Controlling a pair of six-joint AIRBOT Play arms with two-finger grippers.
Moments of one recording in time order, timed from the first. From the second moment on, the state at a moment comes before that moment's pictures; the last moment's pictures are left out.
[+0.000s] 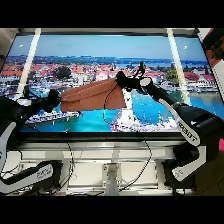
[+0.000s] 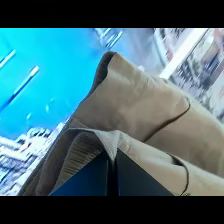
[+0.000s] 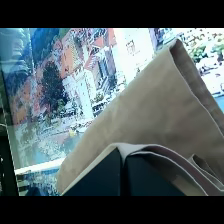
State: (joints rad) left arm 0.20 -1.26 0.69 0.68 -0.51 -1.59; right arm 0.37 -1.75 1.28 -0.48 0.37 1.57
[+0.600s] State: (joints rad) left arm 0.17 -1.27 0.71 0.64 -0.43 -1.58; right arm 0.37 -1.76 1.36 -0.49 0.35 1.59
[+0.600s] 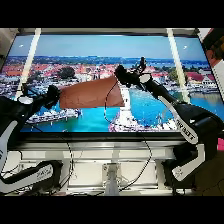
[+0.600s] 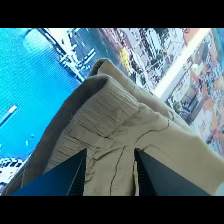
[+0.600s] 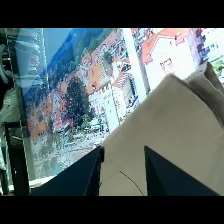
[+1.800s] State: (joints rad) left arm 0.15 -1.12 0.96 0.64 -0.57 -0.86; right arm 0.00 -1.83 1.43 -0.69 1.20 1.34
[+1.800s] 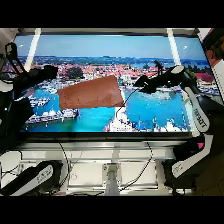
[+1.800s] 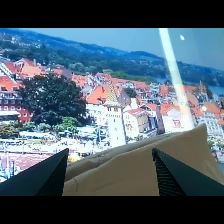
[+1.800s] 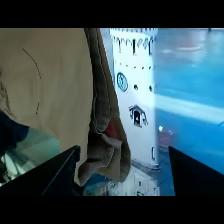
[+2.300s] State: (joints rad) left arm 0.13 -1.11 0.96 0.64 -0.57 -0.85; right arm 0.14 -1.96 1.58 -0.75 1.16 1.42
